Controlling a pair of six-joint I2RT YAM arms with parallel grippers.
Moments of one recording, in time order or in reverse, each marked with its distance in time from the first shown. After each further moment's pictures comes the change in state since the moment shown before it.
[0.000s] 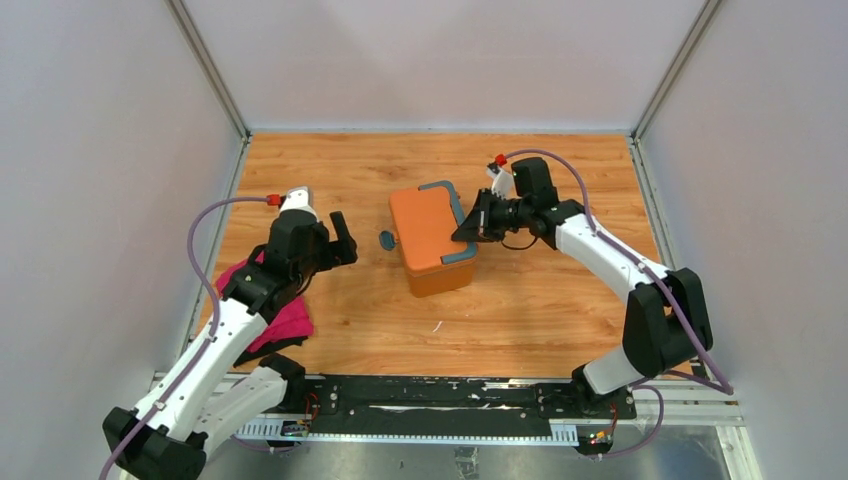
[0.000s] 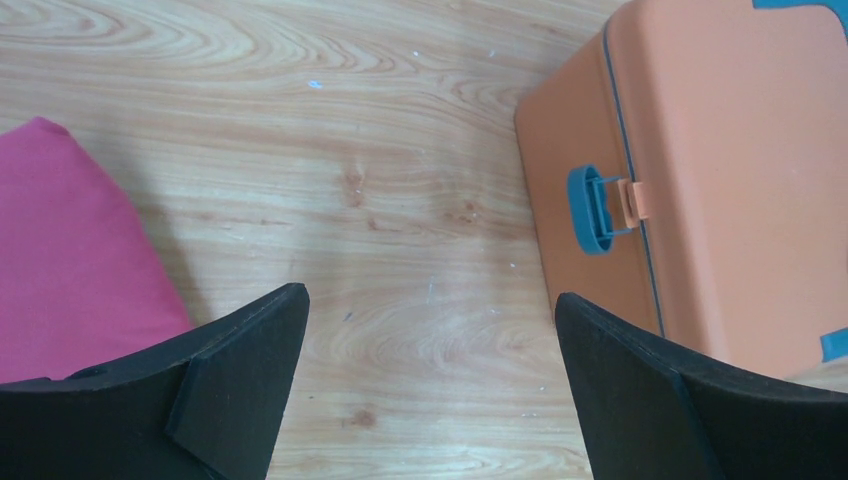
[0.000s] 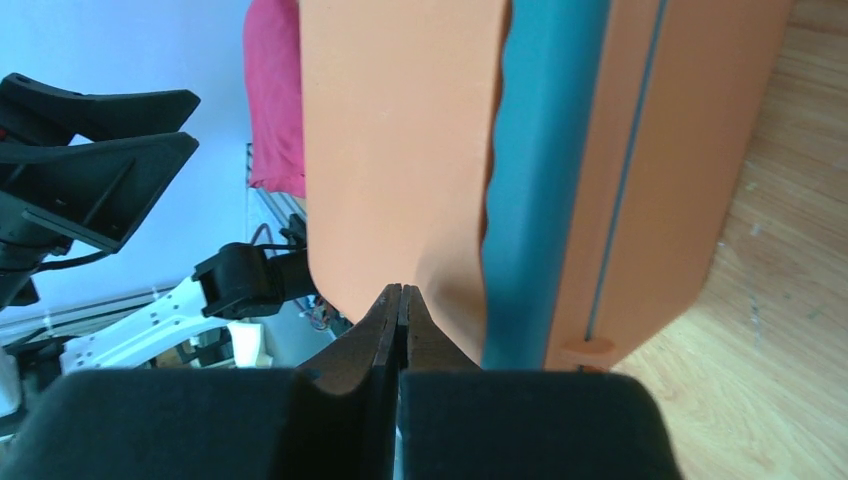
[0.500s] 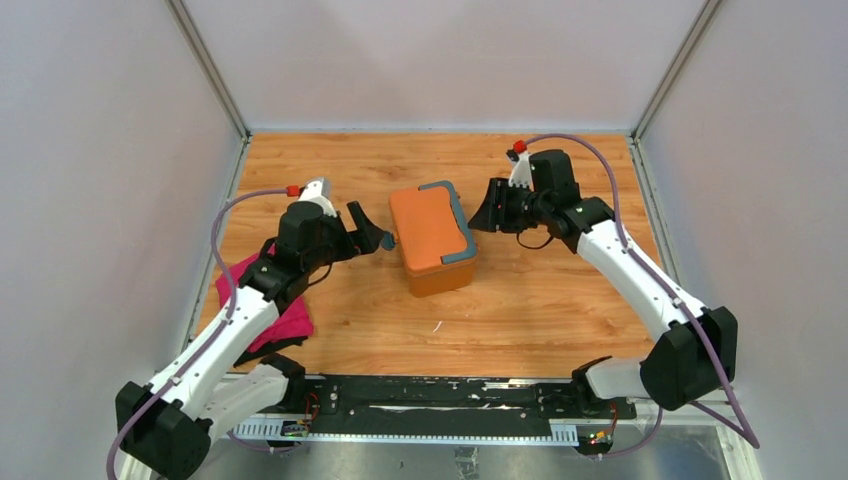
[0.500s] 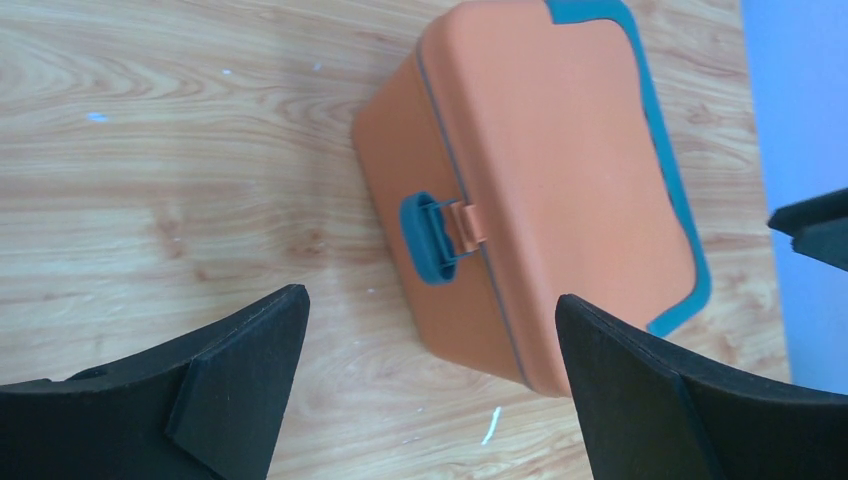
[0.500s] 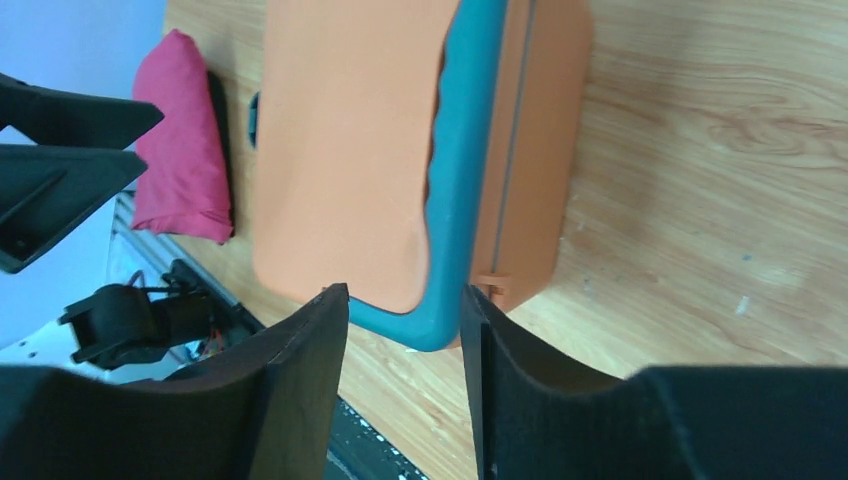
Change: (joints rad) left arm 0.003 0.094 -0.045 0.251 0.246 -0.079; right arm 0.000 -0.166 0.069 -0.205 0.262 -0.206
